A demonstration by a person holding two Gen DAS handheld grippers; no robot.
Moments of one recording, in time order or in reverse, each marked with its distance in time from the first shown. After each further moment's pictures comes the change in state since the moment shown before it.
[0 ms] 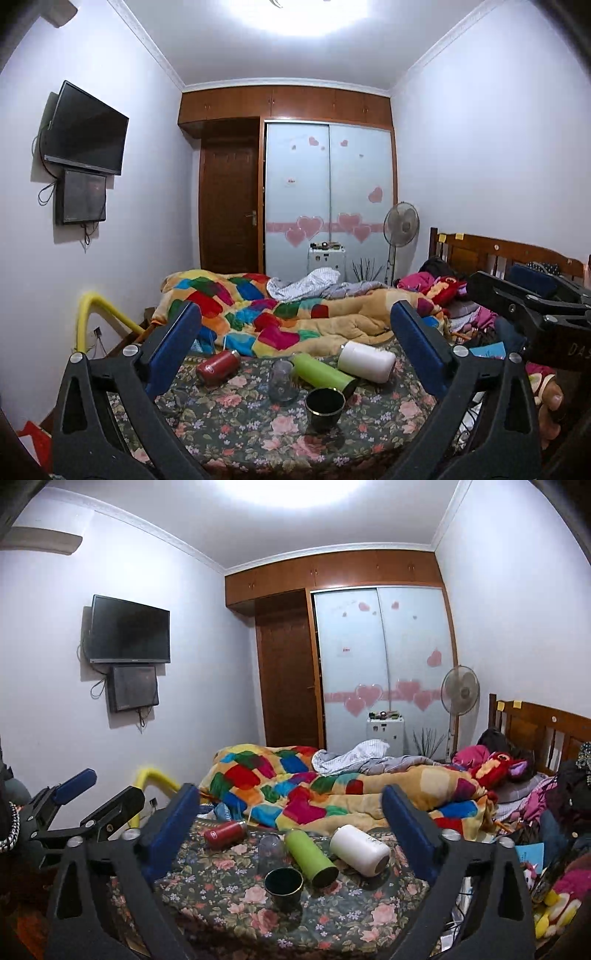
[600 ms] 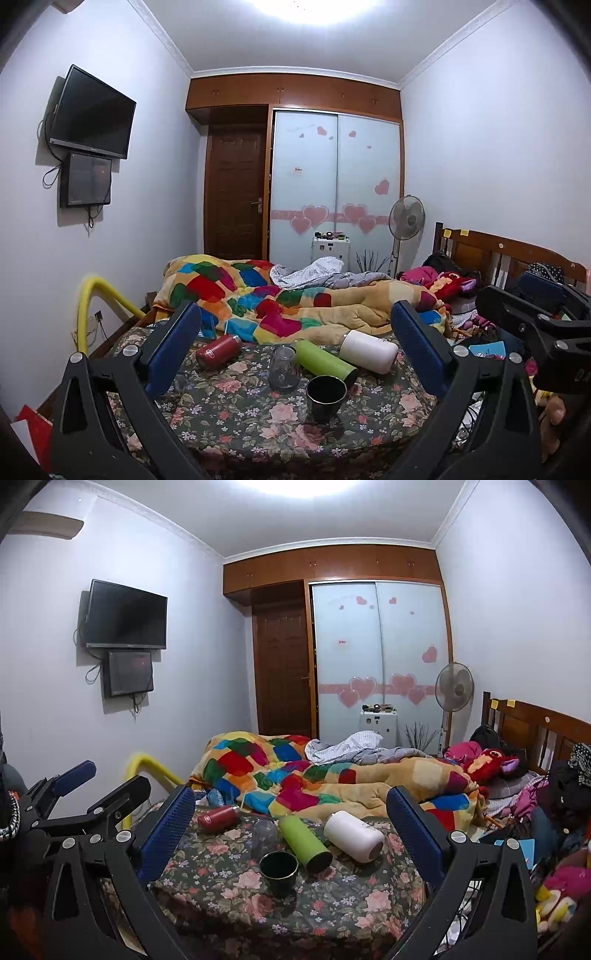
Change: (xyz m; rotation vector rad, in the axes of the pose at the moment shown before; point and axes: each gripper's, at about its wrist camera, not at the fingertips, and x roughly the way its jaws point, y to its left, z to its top) left arm 0.000 0.005 -0.008 -0.037 0.036 0.019; right arm -0.013 0.003 -0.010 -0.021 0.035 -0.015
